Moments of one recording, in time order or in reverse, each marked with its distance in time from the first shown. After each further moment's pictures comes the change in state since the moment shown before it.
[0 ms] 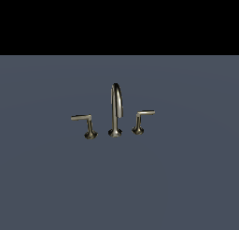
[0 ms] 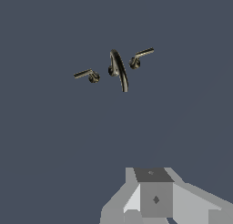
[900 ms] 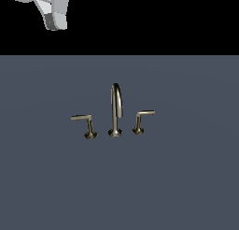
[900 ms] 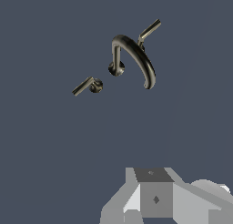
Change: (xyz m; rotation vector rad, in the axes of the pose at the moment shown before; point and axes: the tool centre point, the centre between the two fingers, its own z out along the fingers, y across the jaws) arm 0.033 -0.075 0.106 -0.001 -0.005 0.368
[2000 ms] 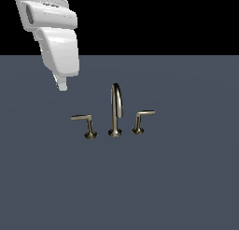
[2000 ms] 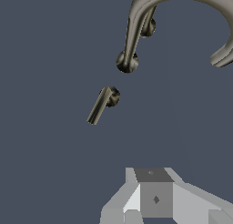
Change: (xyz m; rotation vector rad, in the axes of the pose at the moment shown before) arm 0.041 -0.084 0.116 0.004 -0.008 0.402
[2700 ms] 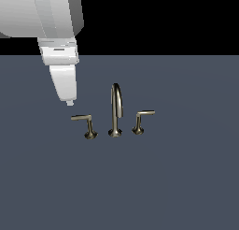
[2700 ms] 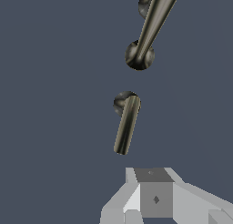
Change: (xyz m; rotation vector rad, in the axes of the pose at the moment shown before) arm 0.021 -0.047 0.063 -0.003 0.002 0.220
